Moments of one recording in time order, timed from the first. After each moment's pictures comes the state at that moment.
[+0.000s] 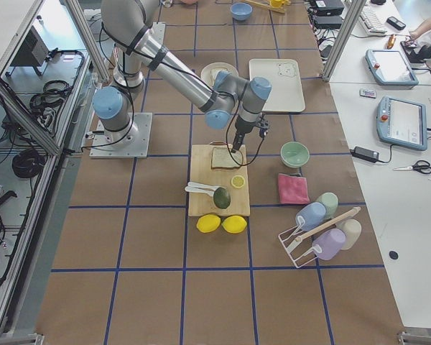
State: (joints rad) left arm -1.65 -1.50 -1.60 -1.56 1.53 -0.03; right arm 1.24 -1.19 1.86 -2.06 -1.81 -0.07
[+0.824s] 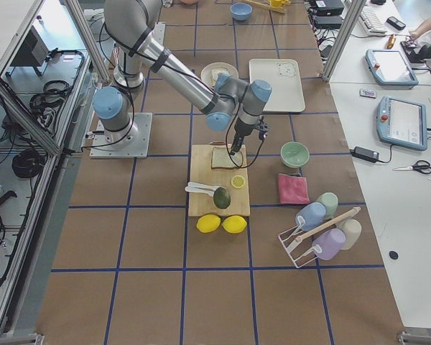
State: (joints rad) left arm -1.65 -1.50 -1.60 -1.56 1.53 -0.03; right arm 1.24 -1.17 1.86 -2.06 -1.86 -0.07
